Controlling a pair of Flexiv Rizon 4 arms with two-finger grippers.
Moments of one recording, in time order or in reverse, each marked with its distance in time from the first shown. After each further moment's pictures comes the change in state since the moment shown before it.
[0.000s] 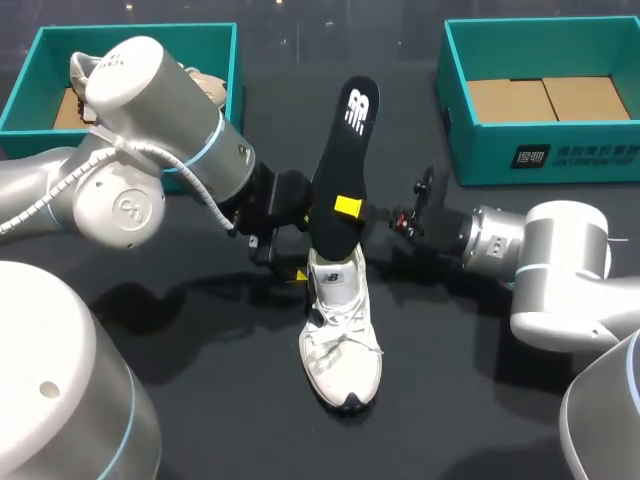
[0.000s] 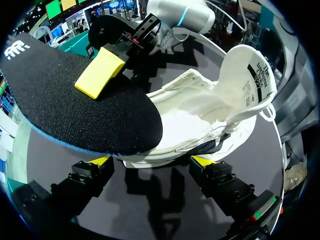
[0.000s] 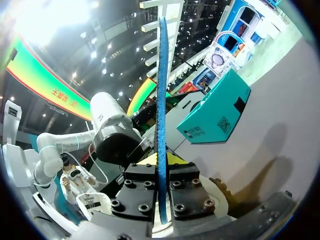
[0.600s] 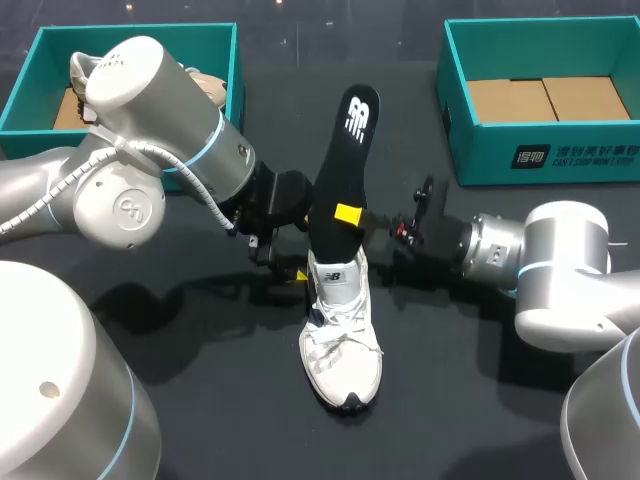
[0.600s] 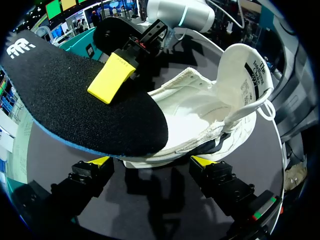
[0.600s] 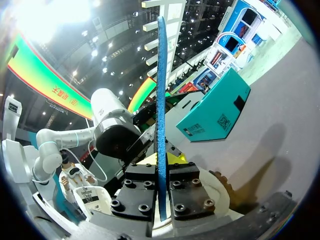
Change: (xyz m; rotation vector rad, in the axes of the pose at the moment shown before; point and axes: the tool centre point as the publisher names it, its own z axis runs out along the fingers) left arm 0.000 0.000 0.000 0.000 0.000 0.000; right arm 0.000 -0.013 -0.004 0.004 -0.002 -0.006
